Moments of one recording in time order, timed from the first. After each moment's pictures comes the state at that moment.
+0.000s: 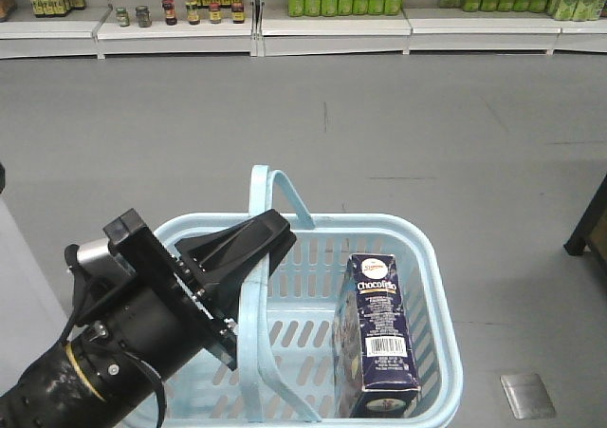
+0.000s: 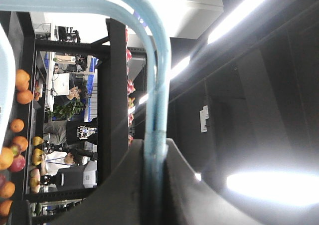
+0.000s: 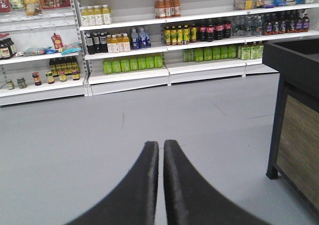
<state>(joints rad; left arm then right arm) -0.85 1.33 -0.42 -0.01 -1.09 -1.74 -0.15 -0.01 0.03 0.01 0.14 0.07</state>
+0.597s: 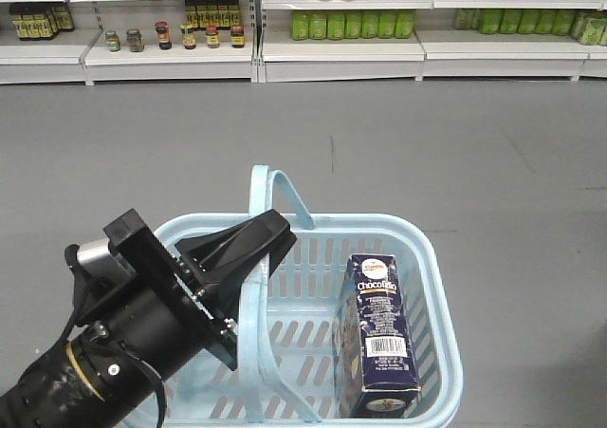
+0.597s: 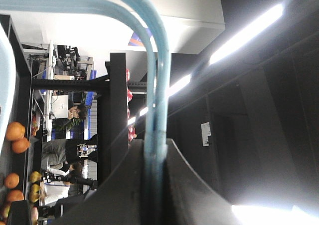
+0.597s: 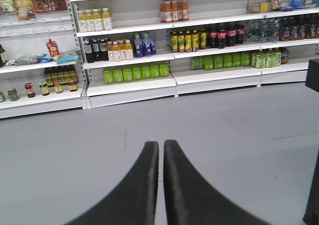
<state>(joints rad) -0.85 1.33 -0.42 -0.01 -1.09 -1.74 -0.15 -0.01 0.03 0.01 0.14 0.07</state>
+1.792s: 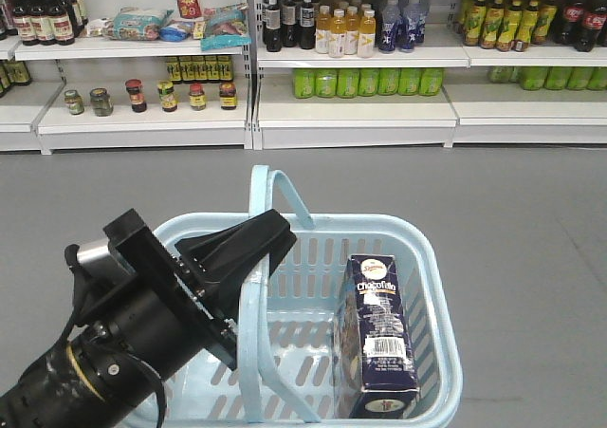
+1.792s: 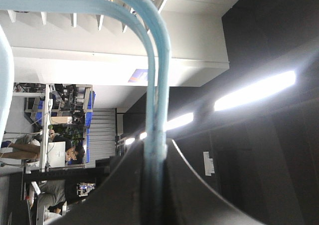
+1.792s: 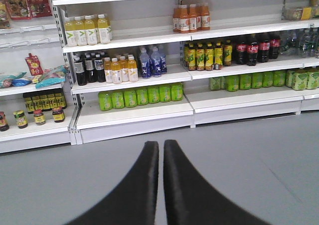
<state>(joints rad) -0.85 1.33 -0.42 -0.01 -1.09 -1.74 -0.15 -0.01 0.03 0.01 0.14 0.07</state>
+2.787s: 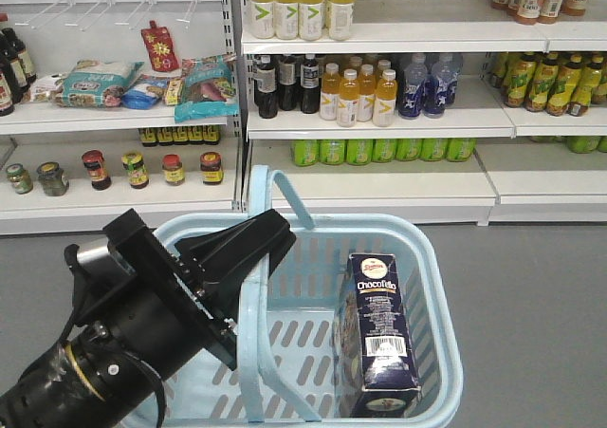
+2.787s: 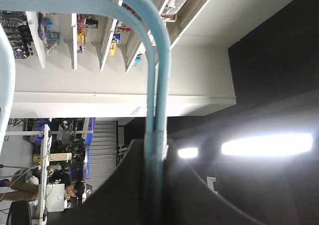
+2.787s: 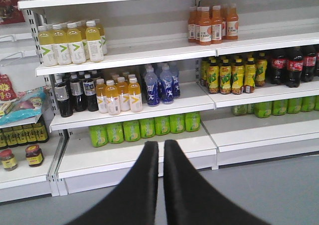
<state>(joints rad) -0.85 1.33 -0.42 -0.01 -1.09 -1.74 -0.15 -0.01 0.03 0.01 0.14 0.07</state>
